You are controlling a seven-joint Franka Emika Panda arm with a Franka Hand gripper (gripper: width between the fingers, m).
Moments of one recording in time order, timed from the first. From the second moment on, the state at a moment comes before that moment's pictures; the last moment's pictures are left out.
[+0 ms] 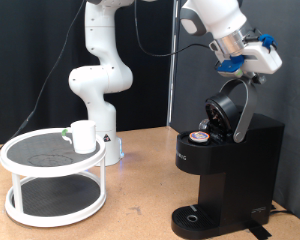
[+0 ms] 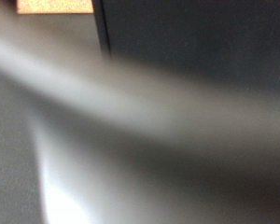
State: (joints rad) arm 0.18 -0.08 0.15 -2.05 0.69 2.22 2.37
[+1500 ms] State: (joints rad) arm 0.17 -0.20 0.13 -2.10 0.84 2.20 2.20
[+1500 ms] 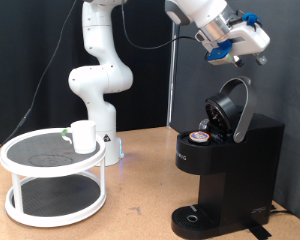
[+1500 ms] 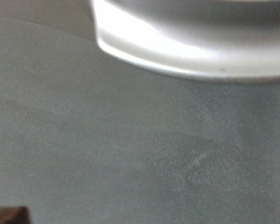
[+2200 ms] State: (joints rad) arm 0.17 -0.18 0.15 -2.12 0.75 2.20 2.28
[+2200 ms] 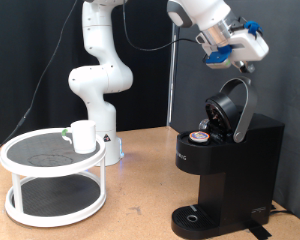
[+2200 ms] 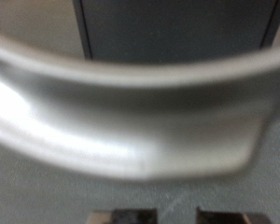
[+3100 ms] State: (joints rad) arm 0.16 -0.21 0.14 -2.17 0.84 2.29 2.18
